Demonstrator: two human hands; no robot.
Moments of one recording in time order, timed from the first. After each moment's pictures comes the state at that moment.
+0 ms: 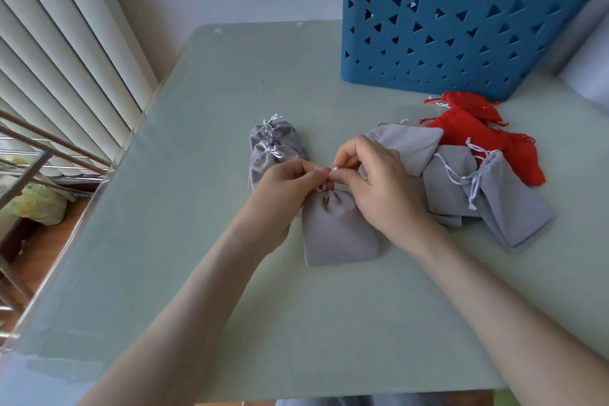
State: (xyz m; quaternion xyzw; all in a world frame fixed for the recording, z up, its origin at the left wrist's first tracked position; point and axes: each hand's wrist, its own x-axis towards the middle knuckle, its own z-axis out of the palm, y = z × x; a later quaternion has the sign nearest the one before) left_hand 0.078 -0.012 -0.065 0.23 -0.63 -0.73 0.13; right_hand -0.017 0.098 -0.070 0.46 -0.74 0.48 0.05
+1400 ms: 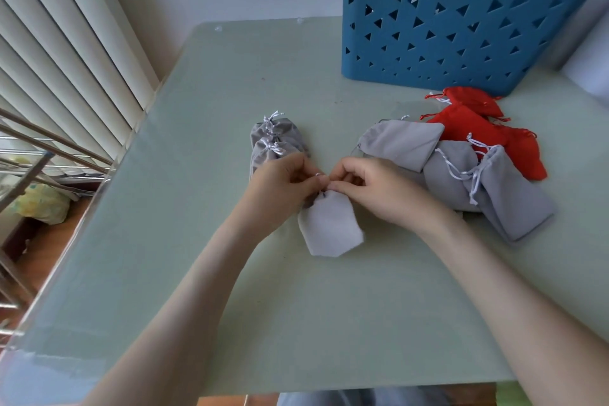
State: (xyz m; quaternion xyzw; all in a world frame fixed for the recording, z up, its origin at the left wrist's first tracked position) left_hand 0.082 -0.029 -0.074 0.21 -0.79 -0.55 0.14; right_hand -0.029 0.104 -0.069 0.43 -0.78 0.39 -0.22
